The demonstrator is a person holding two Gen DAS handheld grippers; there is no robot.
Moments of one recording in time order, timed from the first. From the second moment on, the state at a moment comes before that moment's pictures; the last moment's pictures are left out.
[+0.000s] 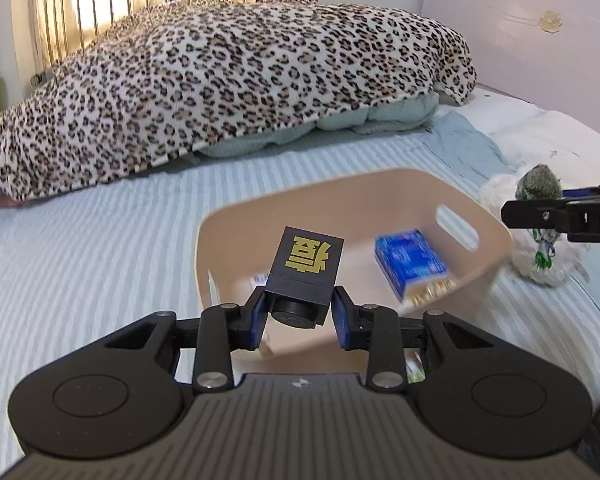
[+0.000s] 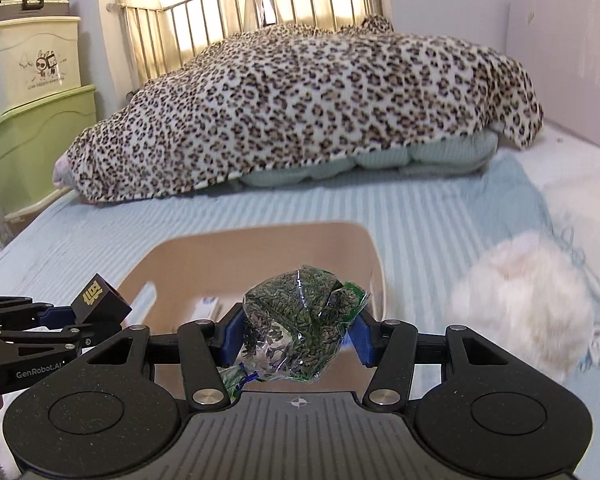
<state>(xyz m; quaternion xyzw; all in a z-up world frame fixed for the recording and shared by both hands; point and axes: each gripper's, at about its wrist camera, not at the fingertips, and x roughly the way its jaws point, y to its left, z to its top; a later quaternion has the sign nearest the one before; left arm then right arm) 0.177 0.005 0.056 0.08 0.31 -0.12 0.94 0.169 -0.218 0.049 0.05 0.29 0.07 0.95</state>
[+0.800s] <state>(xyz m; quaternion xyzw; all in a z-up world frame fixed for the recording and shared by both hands) 0.274 -0.023 -0.015 0.11 0.44 -0.05 0.89 0.276 -0.189 -0.016 -0.01 0.41 0.05 0.91</state>
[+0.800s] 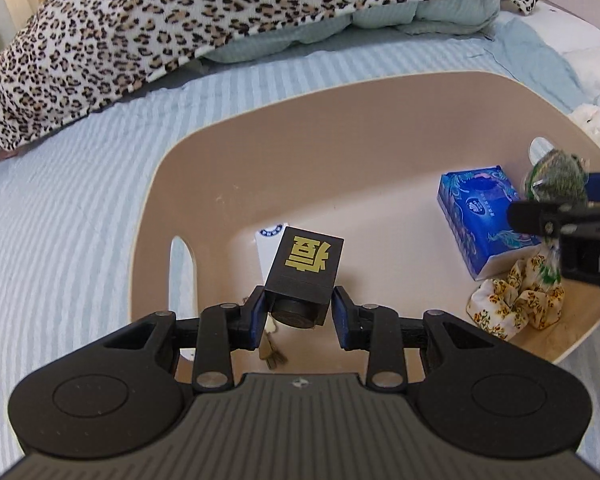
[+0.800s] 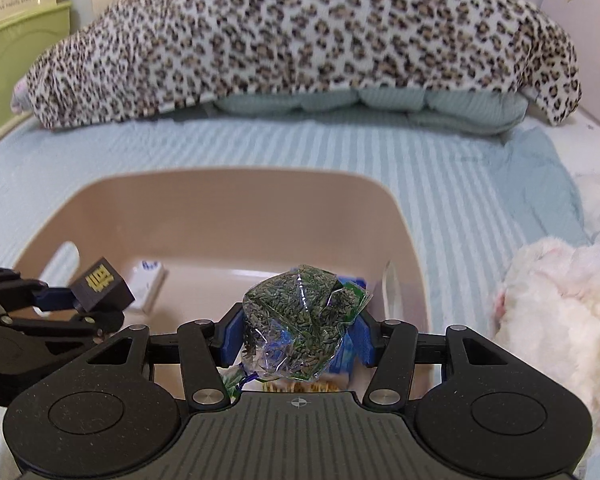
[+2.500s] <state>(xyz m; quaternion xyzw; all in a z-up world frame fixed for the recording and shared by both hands) 0.166 -0.047 -0.040 0.04 0.45 -0.07 0.89 0.147 -0.240 -0.057 0.02 0.45 0.04 0.89</state>
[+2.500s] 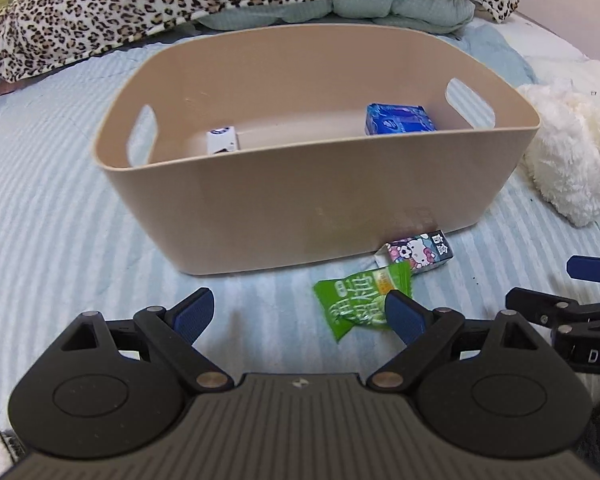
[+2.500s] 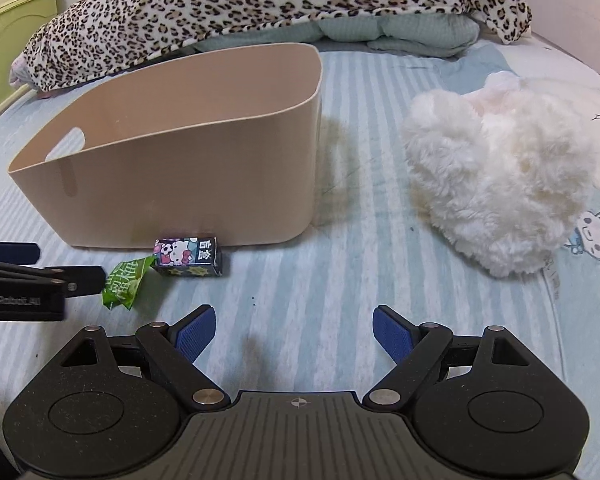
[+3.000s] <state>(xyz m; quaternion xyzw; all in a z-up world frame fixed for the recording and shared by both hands) 0.189 -0.032 -0.073 0.04 0.47 -0.04 0.88 0.169 -0.215 -0.075 0.01 0.46 0.07 0.88</state>
